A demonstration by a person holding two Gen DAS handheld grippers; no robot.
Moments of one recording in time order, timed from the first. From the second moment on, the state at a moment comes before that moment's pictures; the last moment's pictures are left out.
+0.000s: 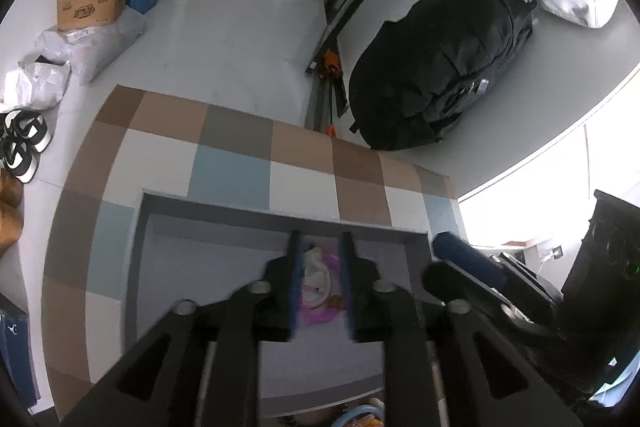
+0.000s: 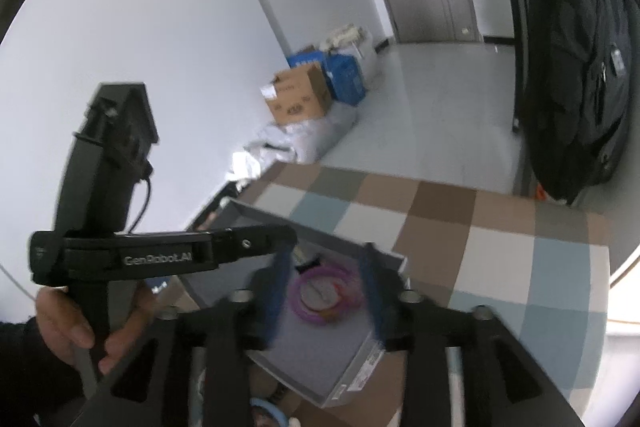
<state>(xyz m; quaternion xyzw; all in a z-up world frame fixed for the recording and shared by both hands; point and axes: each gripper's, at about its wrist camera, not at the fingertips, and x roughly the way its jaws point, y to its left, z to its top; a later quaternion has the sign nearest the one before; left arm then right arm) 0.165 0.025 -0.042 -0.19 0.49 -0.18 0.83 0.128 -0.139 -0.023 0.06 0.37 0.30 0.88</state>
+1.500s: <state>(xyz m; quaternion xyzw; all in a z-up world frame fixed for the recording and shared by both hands) 0.047 0.029 -0.033 -0.06 0.44 -0.04 0.90 0.028 -0.170 -0.023 0.09 0.36 0.23 0.90</state>
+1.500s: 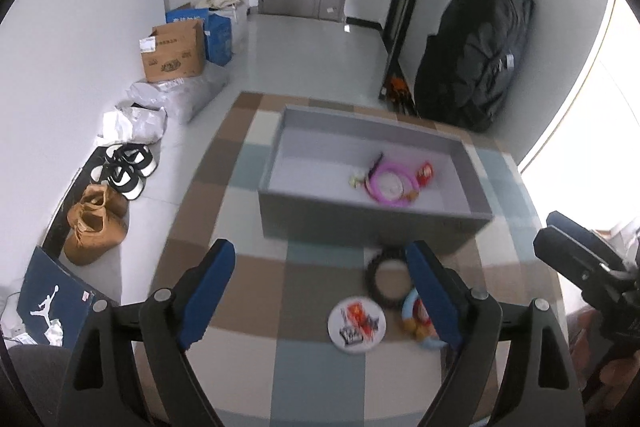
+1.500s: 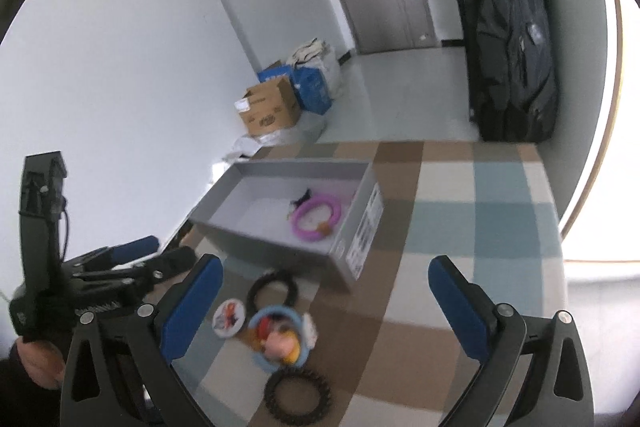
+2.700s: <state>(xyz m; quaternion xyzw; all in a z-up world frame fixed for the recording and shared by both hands) 0.040 0.014 -0.076 -0.02 0.52 -0.06 0.85 0.007 -0.169 -0.045 0.10 0.40 0.21 0.88</state>
